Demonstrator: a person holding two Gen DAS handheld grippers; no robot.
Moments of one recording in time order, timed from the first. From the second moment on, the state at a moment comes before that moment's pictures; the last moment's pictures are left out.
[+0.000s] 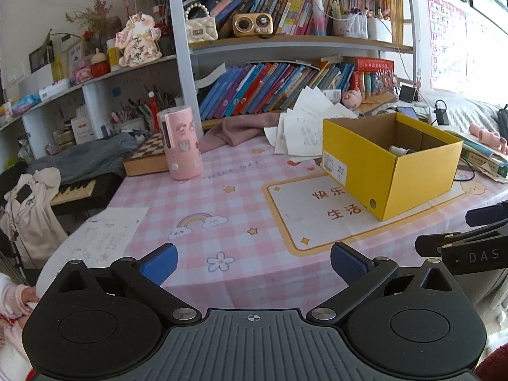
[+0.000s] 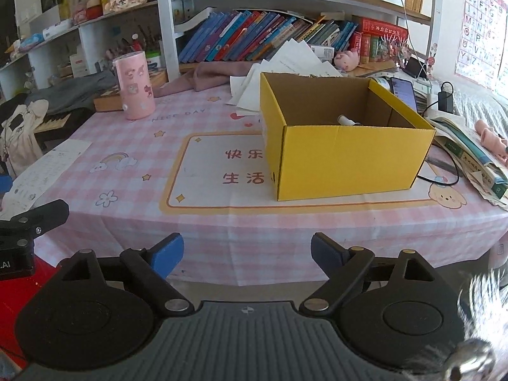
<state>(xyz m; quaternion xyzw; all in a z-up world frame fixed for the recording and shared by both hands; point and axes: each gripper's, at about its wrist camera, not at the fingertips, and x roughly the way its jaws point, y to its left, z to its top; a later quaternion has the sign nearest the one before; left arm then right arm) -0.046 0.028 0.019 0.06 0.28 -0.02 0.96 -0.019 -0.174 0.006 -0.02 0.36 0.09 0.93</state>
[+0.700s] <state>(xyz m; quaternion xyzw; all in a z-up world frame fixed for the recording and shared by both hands) -0.044 0.032 0.015 0.05 0.30 -0.01 0.95 -0.018 -0.170 0.006 -0.03 0.36 0.10 0.93</state>
